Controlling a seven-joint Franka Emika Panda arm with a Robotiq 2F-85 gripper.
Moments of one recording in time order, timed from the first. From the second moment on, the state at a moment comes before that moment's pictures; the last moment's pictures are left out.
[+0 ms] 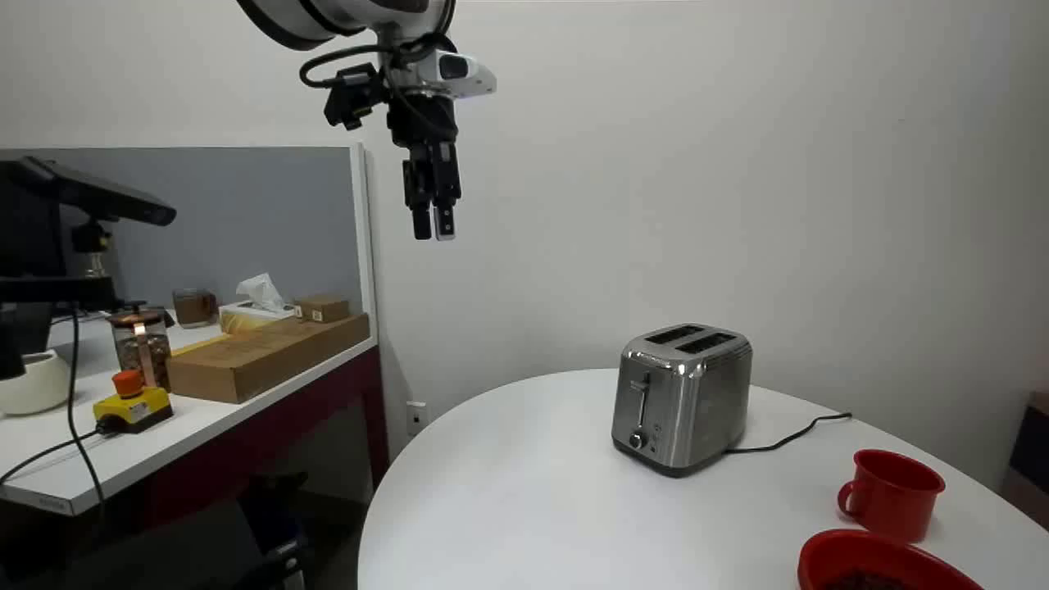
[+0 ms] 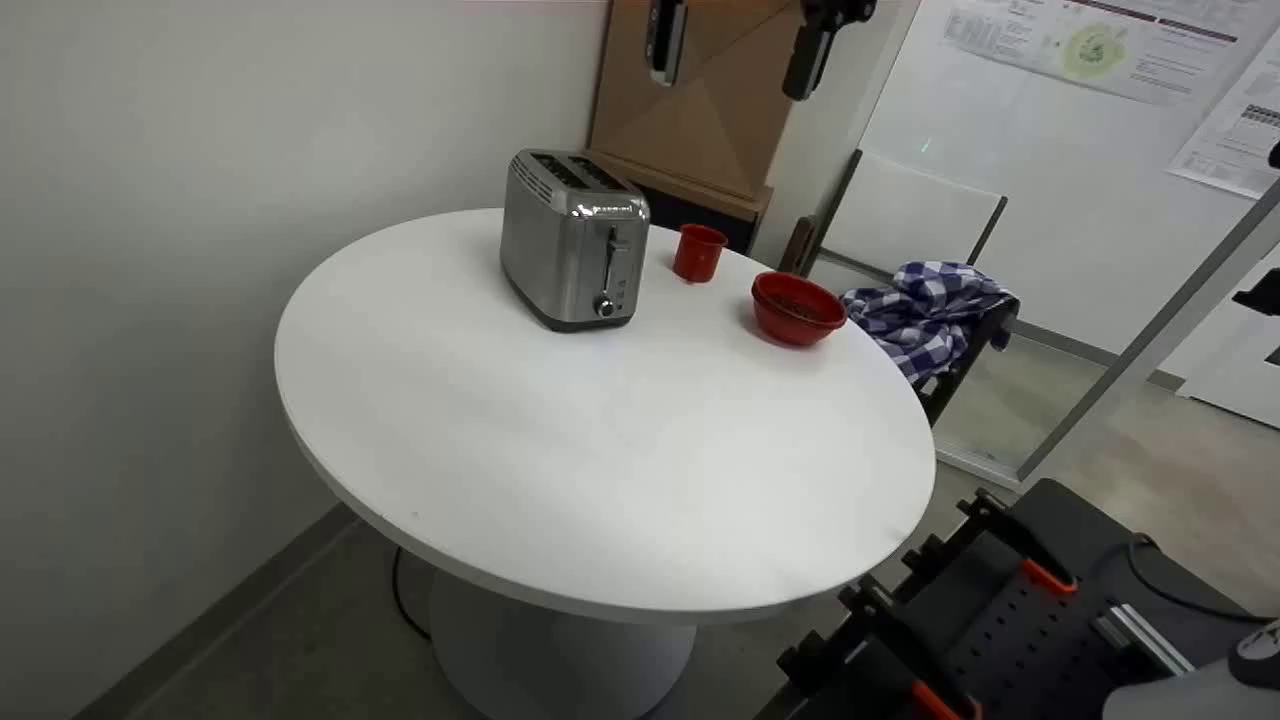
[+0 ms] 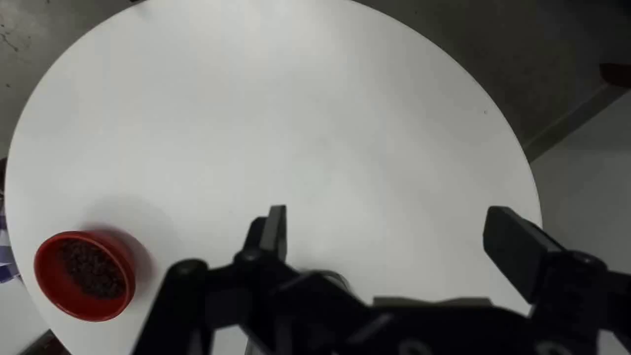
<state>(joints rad) 0.02 -0.30 0.36 -2.35 0.00 2.06 0.61</state>
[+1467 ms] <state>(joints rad) 0.03 0.07 0.09 -2.11 -0.09 2.37 0.34</state>
